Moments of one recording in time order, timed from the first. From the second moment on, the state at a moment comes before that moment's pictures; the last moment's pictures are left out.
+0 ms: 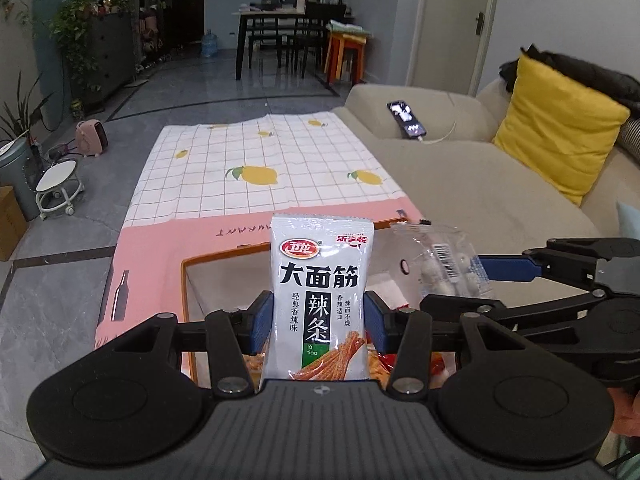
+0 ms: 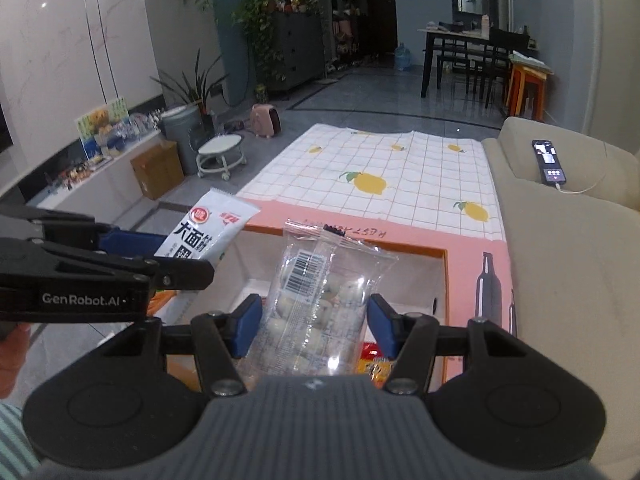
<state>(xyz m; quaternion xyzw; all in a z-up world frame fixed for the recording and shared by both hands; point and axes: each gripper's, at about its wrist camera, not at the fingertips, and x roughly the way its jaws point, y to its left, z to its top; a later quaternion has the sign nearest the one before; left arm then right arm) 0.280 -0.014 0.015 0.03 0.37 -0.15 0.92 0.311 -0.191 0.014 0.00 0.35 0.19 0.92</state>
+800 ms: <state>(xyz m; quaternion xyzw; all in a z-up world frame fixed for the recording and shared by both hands) 0.391 -0.034 -0.115 0.07 0.53 -0.10 0.84 0.445 -0.156 -0.117 -0.10 0.55 0.16 0.82</state>
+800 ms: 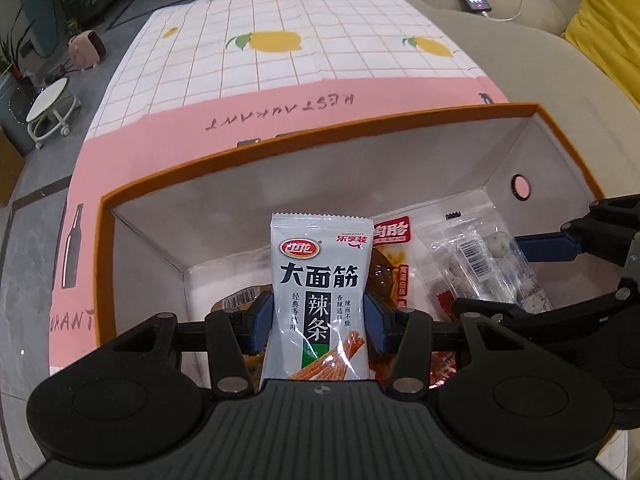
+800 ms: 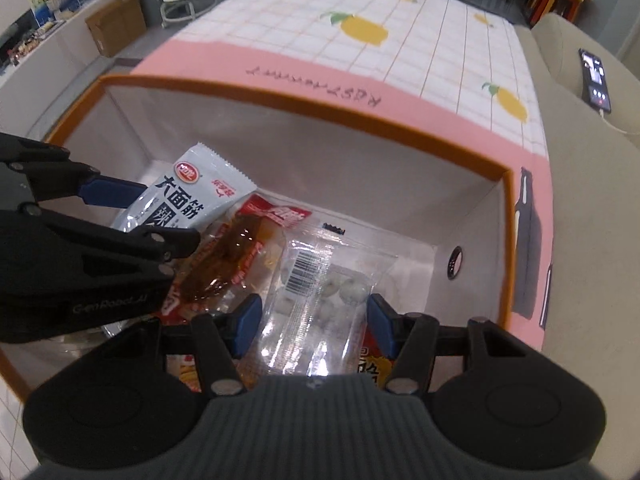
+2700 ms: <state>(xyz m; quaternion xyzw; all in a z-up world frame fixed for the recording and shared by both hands) 0.147 0.022 0.013 0.03 0.35 -0.08 0.93 0.167 -0.204 0.002 0.02 0.36 0.08 0.93</state>
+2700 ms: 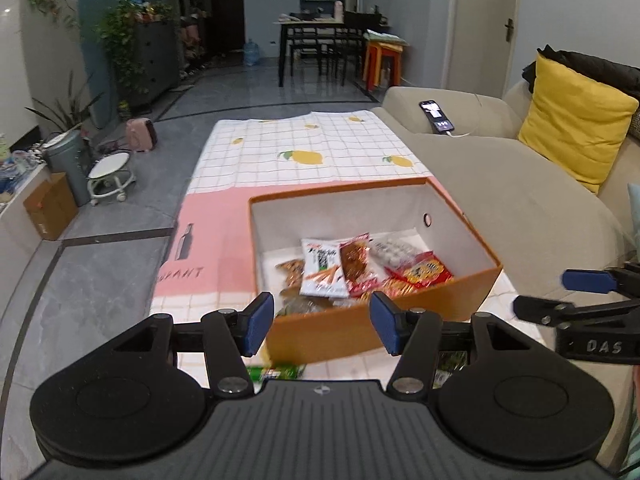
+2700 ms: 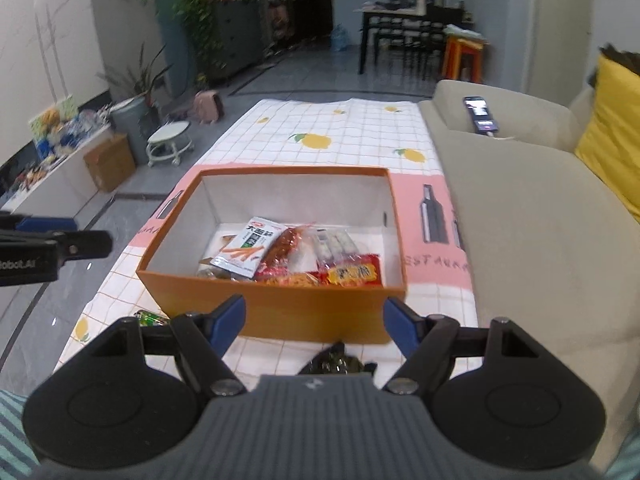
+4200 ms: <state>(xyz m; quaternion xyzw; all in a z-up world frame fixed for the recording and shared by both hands) 0.224 0.059 -0.157 0.28 0.47 -0.19 0.81 0.200 -0.197 -0.151 0.06 0.47 0.03 0.88</state>
